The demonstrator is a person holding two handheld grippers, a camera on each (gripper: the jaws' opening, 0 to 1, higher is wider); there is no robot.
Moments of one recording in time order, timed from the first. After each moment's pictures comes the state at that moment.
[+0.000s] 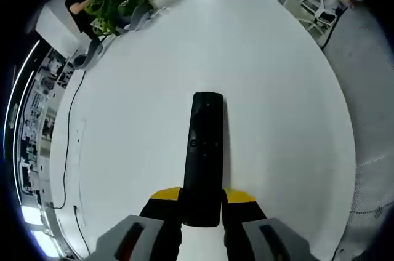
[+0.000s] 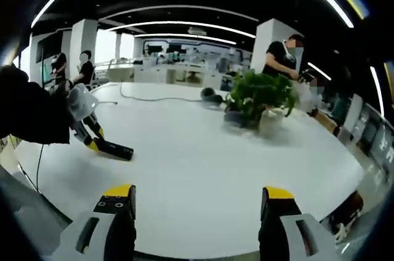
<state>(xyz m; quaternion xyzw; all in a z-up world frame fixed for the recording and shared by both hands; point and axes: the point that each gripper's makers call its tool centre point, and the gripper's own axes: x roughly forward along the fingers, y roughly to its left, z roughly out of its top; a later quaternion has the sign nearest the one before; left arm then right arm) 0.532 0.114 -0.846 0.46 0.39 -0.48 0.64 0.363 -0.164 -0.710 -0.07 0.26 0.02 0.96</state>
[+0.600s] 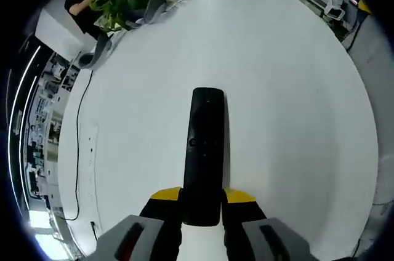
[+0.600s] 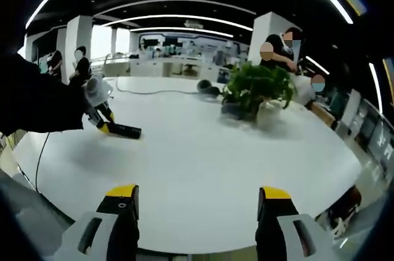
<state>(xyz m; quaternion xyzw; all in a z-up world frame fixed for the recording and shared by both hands) 0.600 0.104 -0.851 0.49 0.38 -0.47 0.63 0.358 -0.170 -0.718 -0.07 0.29 0.01 0.96</state>
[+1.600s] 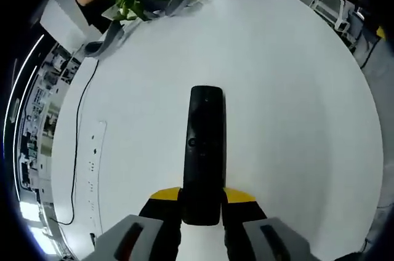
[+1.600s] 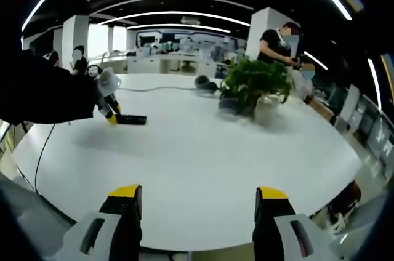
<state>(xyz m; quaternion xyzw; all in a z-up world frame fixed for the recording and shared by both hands) 0.649 0.101 -0.852 0.44 0.39 -0.48 0.65 0.358 -0.172 -0.722 -0.06 0.30 0.00 0.95</state>
